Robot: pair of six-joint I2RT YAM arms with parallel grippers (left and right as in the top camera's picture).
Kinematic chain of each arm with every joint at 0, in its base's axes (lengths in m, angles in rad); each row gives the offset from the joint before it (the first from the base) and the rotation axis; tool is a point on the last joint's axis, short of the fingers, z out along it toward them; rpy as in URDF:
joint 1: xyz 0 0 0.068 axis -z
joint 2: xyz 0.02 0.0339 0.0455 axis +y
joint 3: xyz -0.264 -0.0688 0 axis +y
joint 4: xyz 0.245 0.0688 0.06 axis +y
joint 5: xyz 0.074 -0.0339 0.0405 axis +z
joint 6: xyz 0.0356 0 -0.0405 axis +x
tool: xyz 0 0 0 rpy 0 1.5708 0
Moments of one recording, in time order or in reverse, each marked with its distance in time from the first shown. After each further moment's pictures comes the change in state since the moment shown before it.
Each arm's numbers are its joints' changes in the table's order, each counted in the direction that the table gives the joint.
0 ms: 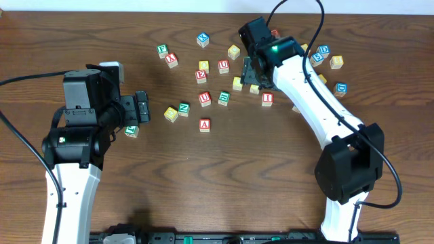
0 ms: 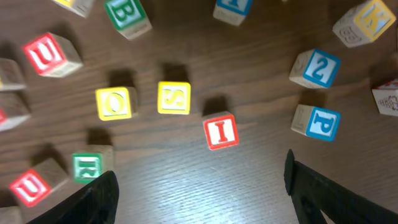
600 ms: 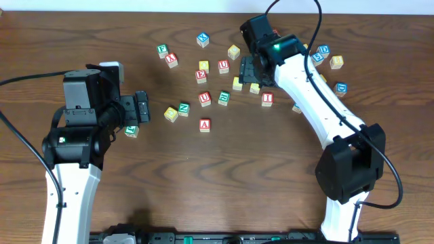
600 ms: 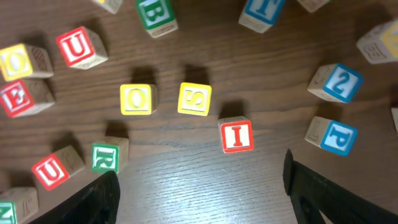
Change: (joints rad) left arm 0.000 0.000 0.000 0.000 0.000 0.000; right arm 0.005 0.000 -0.031 -0.017 0.056 -0.073
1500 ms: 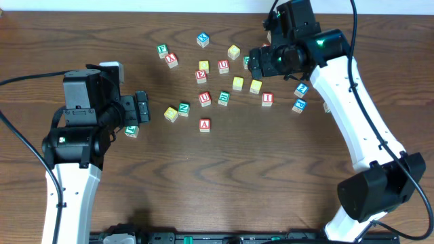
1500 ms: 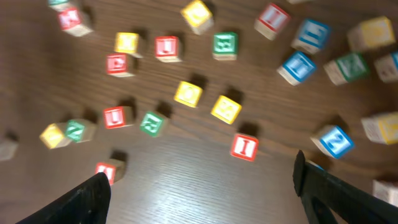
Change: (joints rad) left arm 0.000 0.000 0.000 0.000 0.000 0.000; right arm 0.108 -0.173 0.005 -0.011 0.272 -0.399
